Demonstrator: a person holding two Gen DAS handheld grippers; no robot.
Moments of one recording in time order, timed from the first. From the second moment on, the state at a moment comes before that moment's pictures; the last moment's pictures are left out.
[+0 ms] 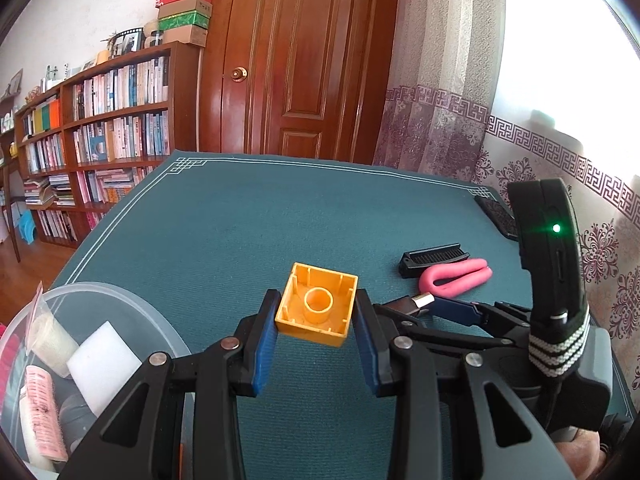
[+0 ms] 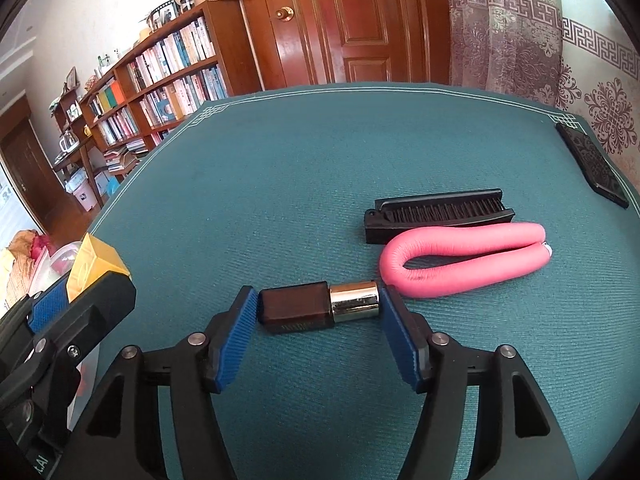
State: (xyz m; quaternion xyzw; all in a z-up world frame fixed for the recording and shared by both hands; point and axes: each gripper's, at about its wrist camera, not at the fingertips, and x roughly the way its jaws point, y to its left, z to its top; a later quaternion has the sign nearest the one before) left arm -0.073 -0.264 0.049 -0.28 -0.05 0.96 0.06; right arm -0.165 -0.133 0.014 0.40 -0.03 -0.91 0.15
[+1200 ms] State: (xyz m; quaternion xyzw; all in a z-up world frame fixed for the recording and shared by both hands) left arm -0.056 -0.262 0.067 -0.25 -0.04 0.97 0.05; right arm -0.091 -0.098 0.019 0.36 -0.09 -0.92 0.09
